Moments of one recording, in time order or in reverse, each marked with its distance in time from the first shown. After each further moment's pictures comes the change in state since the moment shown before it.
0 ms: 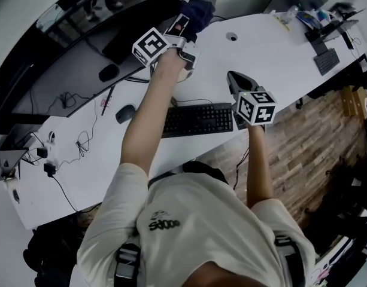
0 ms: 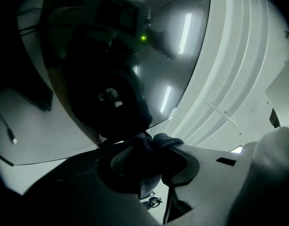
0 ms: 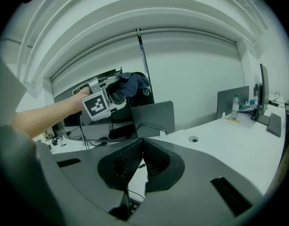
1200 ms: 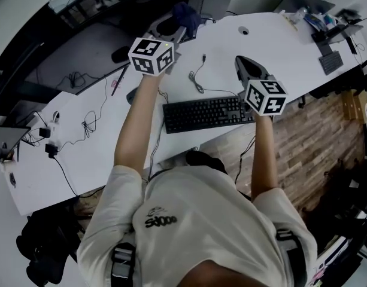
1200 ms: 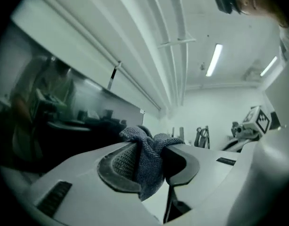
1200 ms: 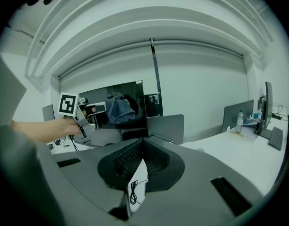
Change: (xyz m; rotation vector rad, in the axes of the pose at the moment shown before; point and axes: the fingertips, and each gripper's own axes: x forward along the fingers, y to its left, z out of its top) left arm -0.118 -0.032 0.017 1.019 0.338 0.153; right arm -0.023 0.068 0.039 -0.087 -0.092 0.022
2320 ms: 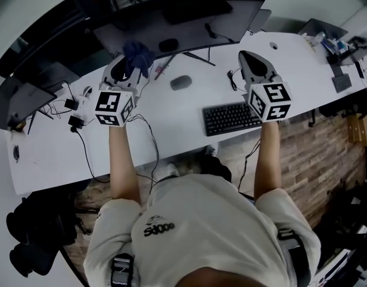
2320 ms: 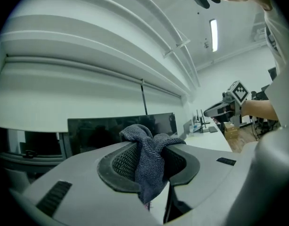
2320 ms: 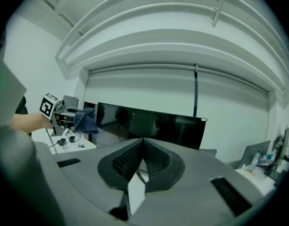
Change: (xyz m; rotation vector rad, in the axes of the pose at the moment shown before) left arm -0.402 0.082 0.049 0.245 0.131 0.352; right arm -0.020 0.252 0.075 -0.302 -0.164 0.112
